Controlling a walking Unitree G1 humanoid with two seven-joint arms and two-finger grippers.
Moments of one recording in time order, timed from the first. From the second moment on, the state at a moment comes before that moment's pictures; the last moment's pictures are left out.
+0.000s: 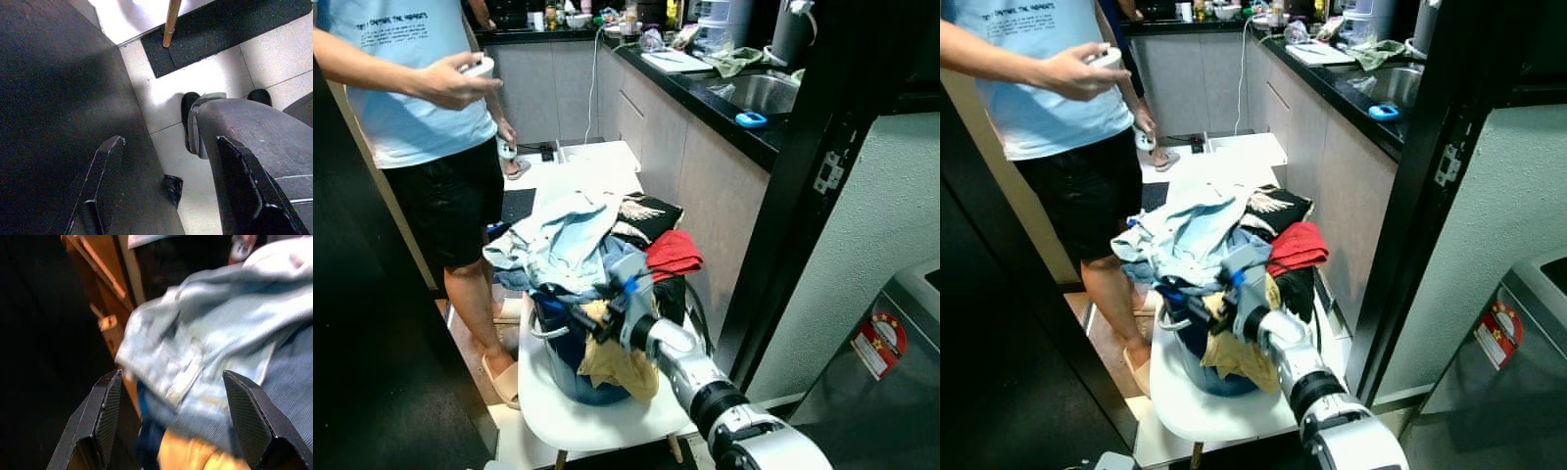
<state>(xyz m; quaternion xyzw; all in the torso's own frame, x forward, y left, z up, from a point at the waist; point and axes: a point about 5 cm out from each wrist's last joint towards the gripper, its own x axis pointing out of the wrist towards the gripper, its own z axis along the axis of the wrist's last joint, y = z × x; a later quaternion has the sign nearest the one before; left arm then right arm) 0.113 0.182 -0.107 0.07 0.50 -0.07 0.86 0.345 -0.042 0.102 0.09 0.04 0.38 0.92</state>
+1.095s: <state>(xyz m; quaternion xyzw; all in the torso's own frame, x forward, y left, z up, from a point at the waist) 0.123 0.174 -0.105 0.08 0.48 -0.10 0.87 0.357 -0.035 0.141 0.09 -0.04 0.38 0.92</state>
